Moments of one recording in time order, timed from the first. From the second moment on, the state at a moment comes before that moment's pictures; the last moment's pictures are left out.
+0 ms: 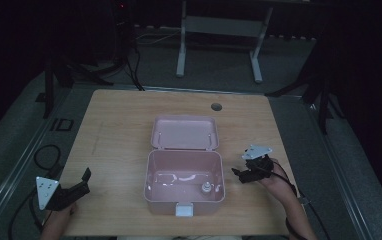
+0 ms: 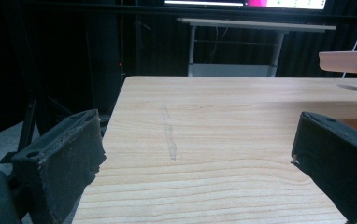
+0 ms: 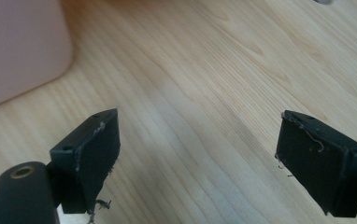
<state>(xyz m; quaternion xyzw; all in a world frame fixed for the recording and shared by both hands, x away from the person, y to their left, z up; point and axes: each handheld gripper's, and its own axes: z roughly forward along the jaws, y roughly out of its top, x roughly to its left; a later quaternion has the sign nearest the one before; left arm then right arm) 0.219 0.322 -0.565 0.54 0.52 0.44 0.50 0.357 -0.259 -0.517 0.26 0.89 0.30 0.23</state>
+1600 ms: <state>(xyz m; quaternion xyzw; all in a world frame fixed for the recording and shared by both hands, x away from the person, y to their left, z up) 0.219 0.322 -0.565 0.54 0.52 0.44 0.50 0.330 -0.310 -0.553 0.51 0.69 0.40 0.33</state>
